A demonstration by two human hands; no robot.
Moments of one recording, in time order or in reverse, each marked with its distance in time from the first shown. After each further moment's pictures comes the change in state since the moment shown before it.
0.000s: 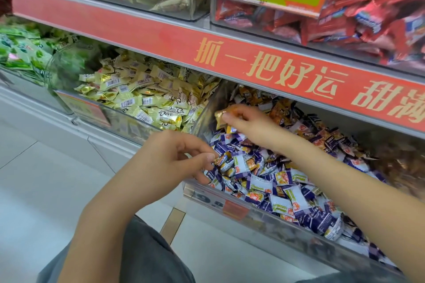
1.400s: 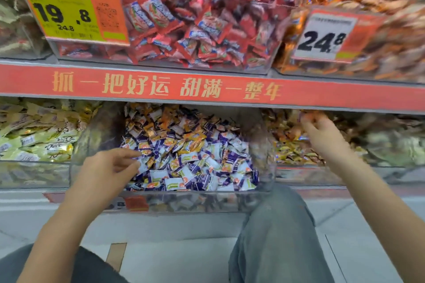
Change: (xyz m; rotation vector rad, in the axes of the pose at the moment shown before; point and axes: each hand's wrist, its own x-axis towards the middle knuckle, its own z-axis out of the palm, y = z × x) left_hand 0.016 0.005 0.064 0.362 0.095 0.138; right_hand -0.267 0.081 -0.144 0.047 0.960 0.556
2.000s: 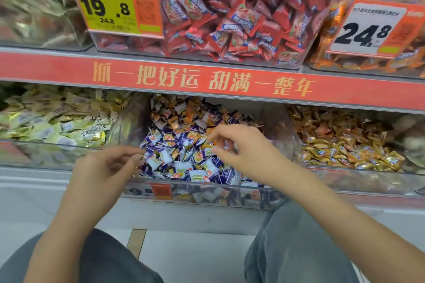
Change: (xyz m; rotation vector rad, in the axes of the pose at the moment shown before) left_hand -0.036 -0.017 -0.025 -0.202 0.179 0.106; right_hand -0.082 -0.082 0.098 -0.216 -0.580 -0.790
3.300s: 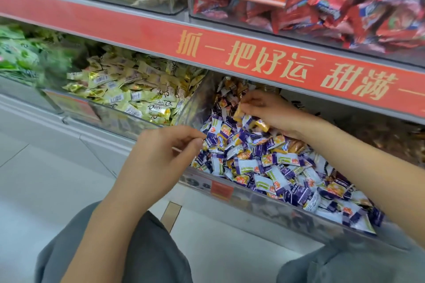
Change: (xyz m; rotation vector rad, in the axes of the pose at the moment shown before) left_hand 0.014 -0.009 -0.013 0.047 0.007 -0.034; right_hand 0.152 0.029 0.062 0.495 -0.228 0.252
